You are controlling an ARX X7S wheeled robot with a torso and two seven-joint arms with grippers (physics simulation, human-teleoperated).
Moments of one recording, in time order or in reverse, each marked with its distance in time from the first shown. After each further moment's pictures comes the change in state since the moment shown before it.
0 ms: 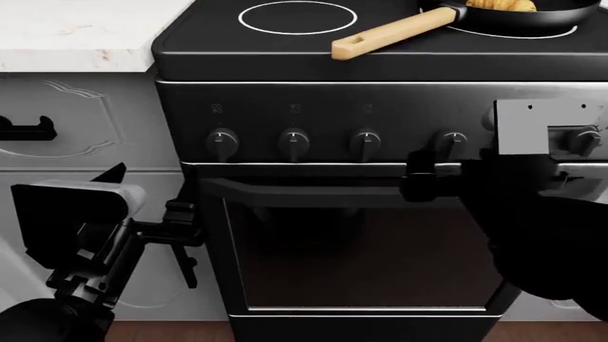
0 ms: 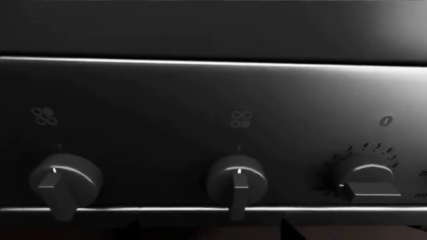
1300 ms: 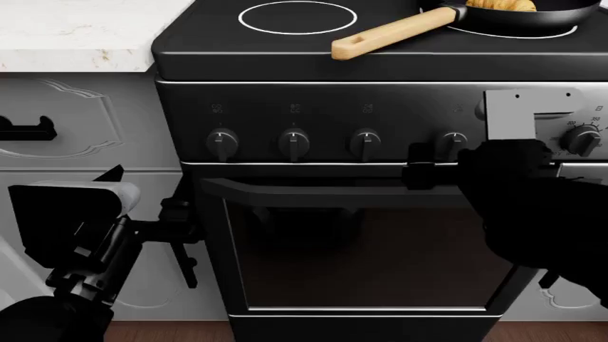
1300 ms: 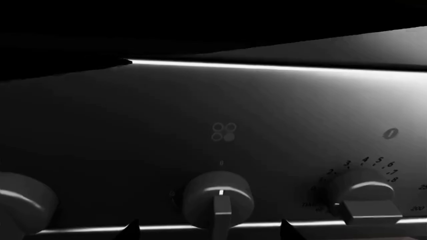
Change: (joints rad) left arm 0.010 0.001 -0.005 -0.039 -0.008 0.037 0.006; right arm 0.084 -0.046 -0.067 0.156 -0.088 0.027 -0.056
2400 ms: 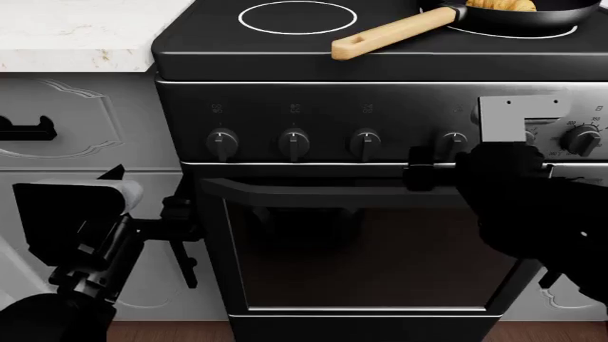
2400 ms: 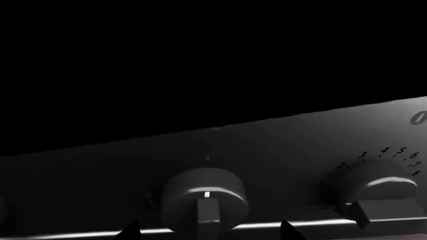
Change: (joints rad) left arm -0.012 -0.002 0.019 -0.014 0.002 0.006 -0.014; right arm 0.006 -0.025 -0.040 0.121 -0.077 -0.031 -0.086
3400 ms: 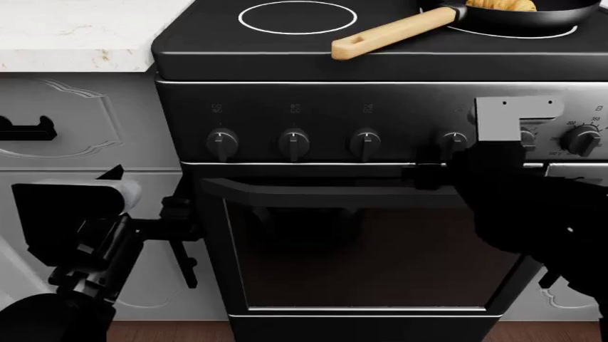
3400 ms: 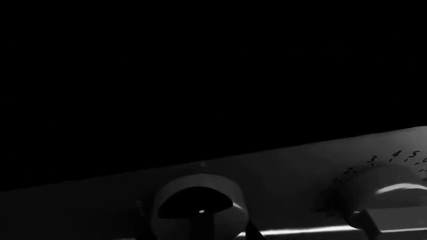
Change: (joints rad) left arm 0.001 -0.007 0.005 -0.002 -0.007 0.009 -0.011; right arm 0.014 -0.013 -0.036 0.055 -0.040 -0.034 -0.036
